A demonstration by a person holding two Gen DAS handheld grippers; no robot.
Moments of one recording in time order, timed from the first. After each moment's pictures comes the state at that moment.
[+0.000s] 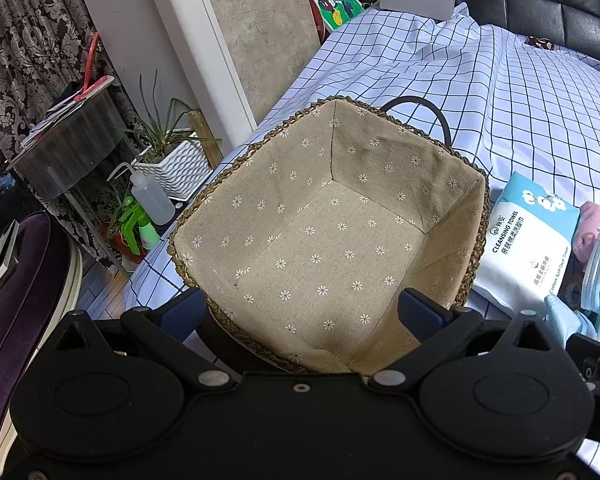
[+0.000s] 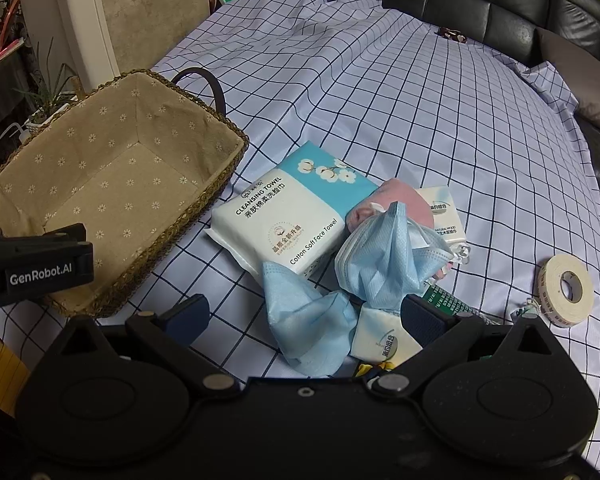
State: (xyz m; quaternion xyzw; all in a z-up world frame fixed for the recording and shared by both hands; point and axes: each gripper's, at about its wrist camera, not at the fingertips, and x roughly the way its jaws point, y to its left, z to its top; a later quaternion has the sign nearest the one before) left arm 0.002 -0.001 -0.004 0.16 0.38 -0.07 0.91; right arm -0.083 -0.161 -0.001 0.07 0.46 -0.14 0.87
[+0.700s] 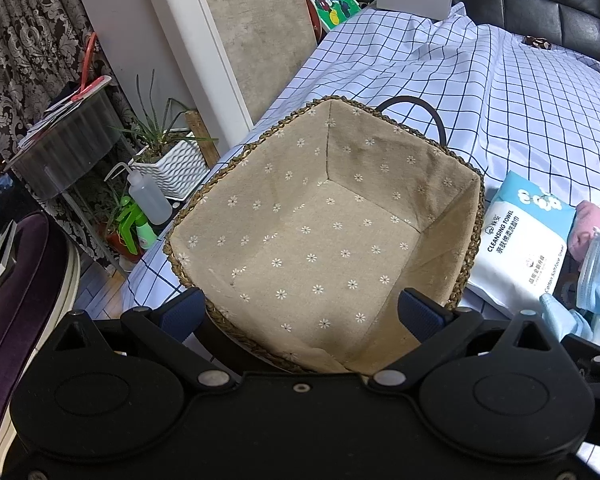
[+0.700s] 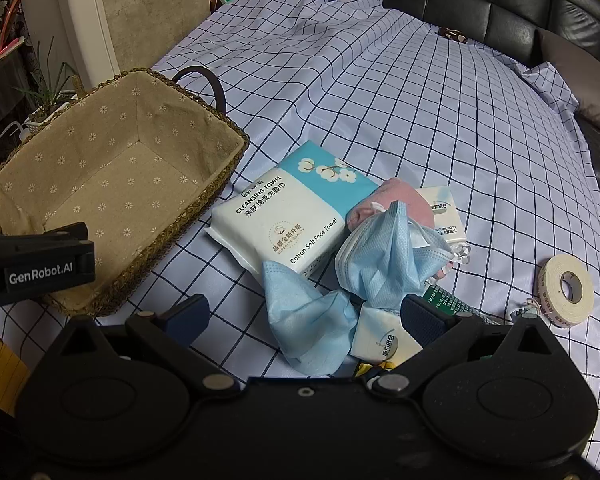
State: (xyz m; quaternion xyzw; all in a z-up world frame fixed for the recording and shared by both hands) left arm -0.002 -0.003 -0.006 0.16 0.38 -0.07 0.91; right arm -0.083 -0.161 -0.001 0.07 0.46 -0.14 0.87
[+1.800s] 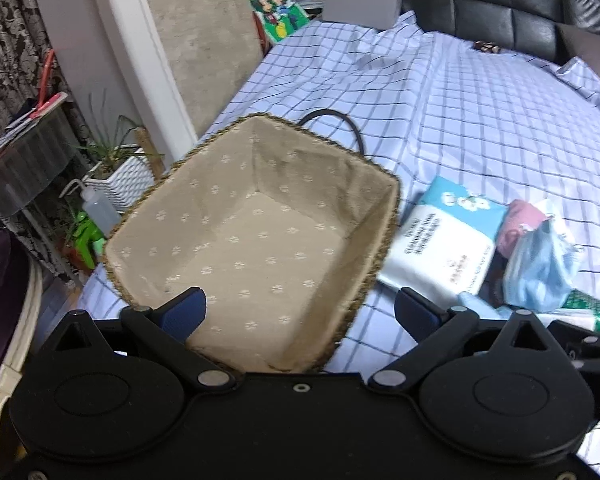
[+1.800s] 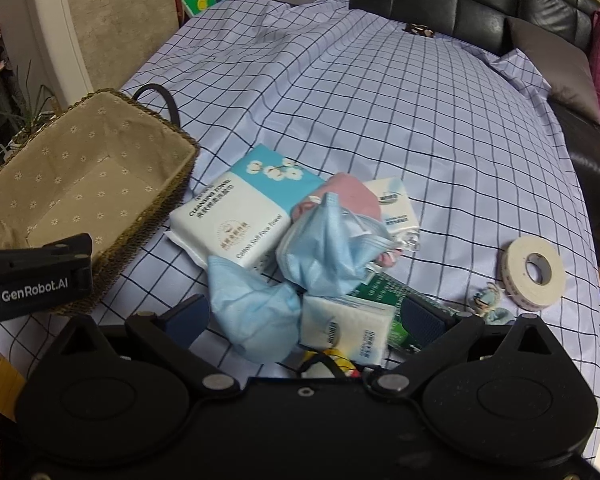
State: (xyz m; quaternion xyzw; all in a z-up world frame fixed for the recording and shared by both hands) left arm -0.025 -0.032 0.006 0.15 0.38 -0.15 0.90; right arm -0.117 -0.195 0.009 0.09 0.45 -0.18 0.87
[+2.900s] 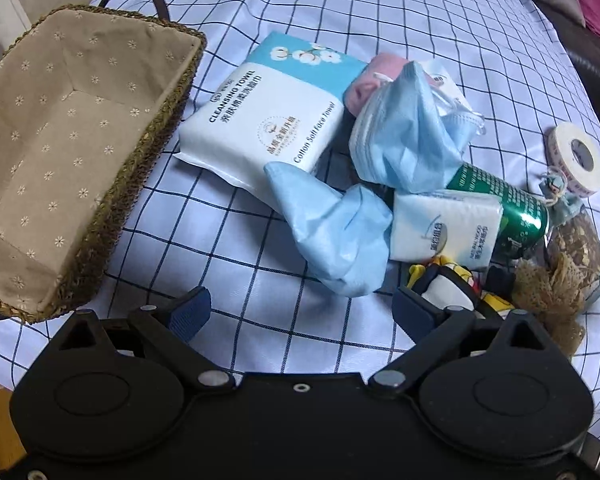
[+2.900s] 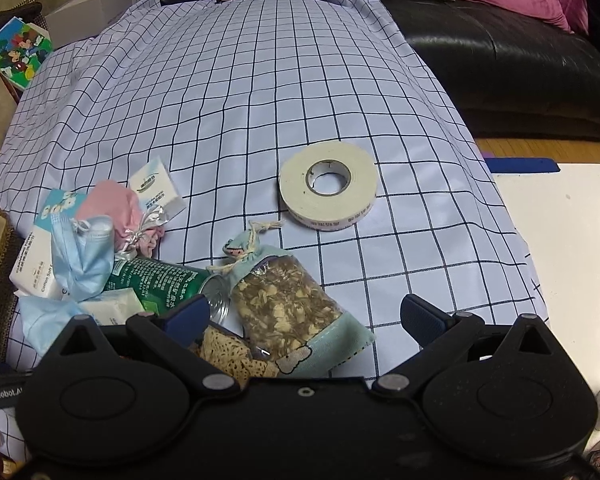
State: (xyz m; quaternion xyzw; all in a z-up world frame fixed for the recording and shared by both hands) left arm -0.047 -0.111 -0.062 0.17 0.53 -0.26 0.79; right arm -0.236 -0.357 -0.028 0.24 0.44 -0.34 0.80
